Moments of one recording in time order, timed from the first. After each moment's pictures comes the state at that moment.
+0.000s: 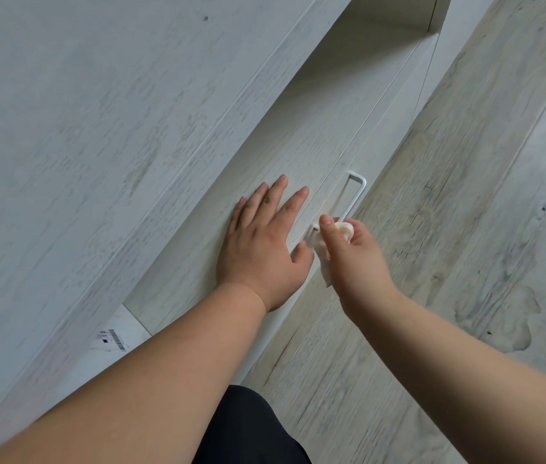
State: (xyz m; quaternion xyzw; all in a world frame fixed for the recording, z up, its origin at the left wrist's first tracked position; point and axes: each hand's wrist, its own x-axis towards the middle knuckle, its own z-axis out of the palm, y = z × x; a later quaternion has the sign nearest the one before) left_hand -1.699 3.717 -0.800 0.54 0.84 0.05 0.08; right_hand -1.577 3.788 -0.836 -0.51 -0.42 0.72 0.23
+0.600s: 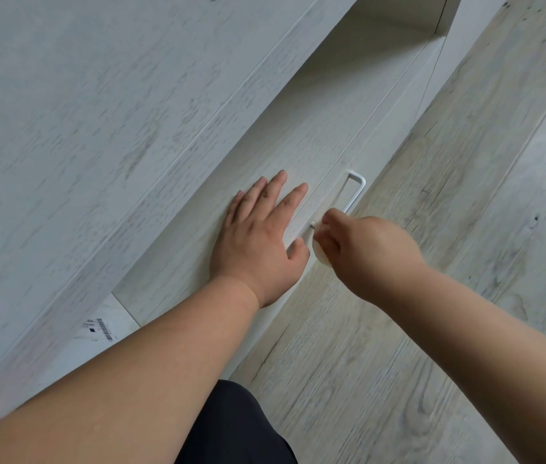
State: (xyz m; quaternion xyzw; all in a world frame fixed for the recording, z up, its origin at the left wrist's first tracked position) left_hand -1.698 3.716 -0.799 0.53 0.84 0.04 0.08; right_hand -1.549 3.827 -0.826 -0.32 -0.92 0.23 0.06
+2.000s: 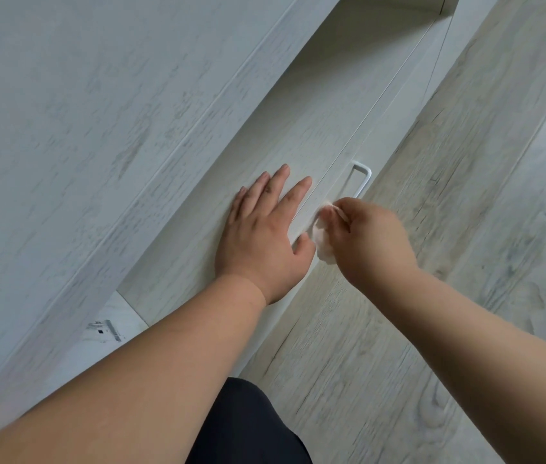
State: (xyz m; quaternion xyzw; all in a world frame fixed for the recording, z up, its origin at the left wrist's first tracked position) left_hand -1.698 3.717 -0.801 0.53 0.84 0.05 0.08; right_hand -1.564 3.814 -0.822 -0.44 -0.77 0.44 0.15
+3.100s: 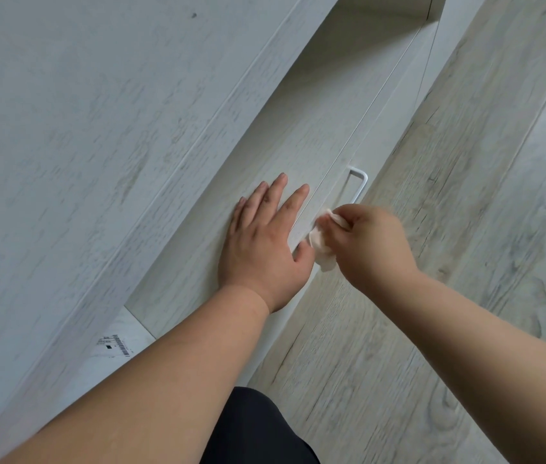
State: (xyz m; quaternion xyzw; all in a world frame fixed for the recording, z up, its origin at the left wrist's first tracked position) left_hand -1.699 3.717 -0.801 0.53 0.84 0.05 0.08; right_hand -1.565 3.813 -0.817 -0.46 -0.71 0.51 0.15
